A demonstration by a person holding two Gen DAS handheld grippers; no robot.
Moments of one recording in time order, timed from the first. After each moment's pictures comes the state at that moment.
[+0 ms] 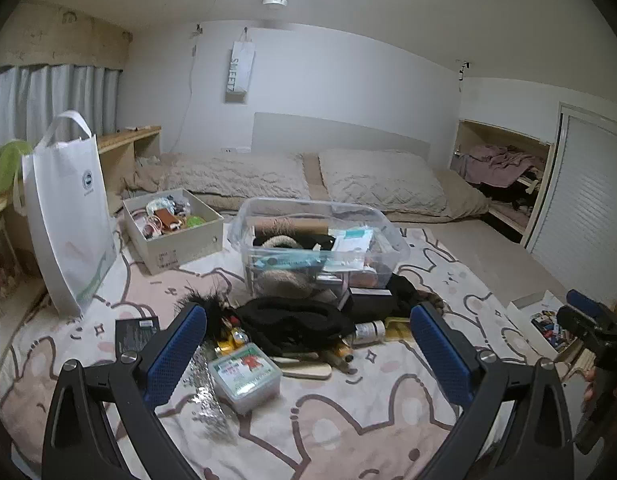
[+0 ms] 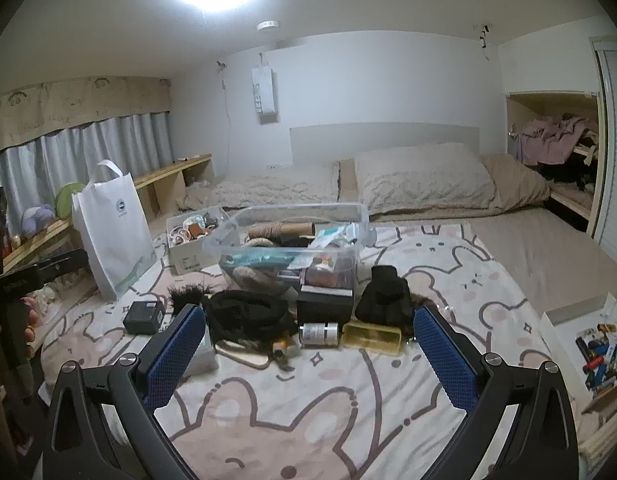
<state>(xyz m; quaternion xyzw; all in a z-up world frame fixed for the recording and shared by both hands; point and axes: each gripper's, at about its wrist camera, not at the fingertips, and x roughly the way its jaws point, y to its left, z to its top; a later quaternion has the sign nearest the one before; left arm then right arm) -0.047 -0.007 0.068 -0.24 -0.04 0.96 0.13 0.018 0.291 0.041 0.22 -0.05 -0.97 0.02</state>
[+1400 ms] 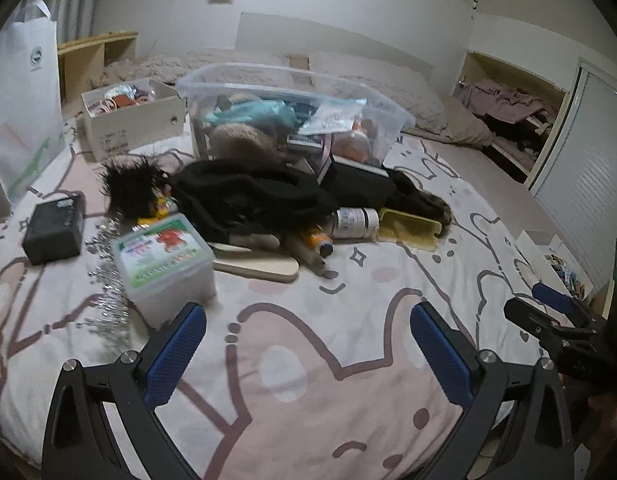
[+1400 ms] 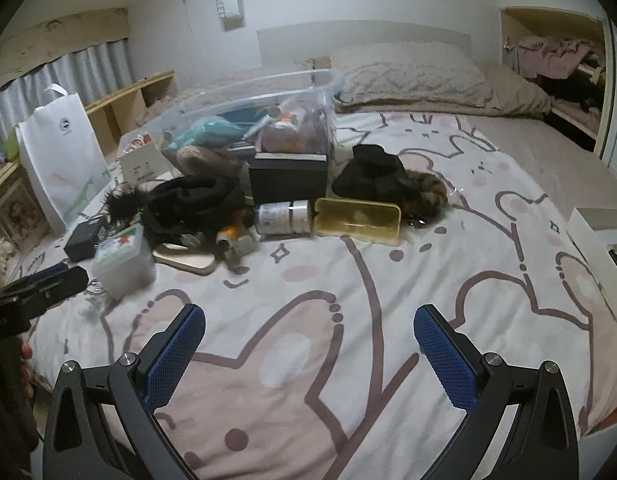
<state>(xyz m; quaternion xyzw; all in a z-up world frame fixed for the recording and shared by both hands) -0.094 0.068 -0.107 -0.38 -0.05 0.91 0.15 -0.044 0.308 -0.116 0.36 -0.07 -0.93 -0.01</state>
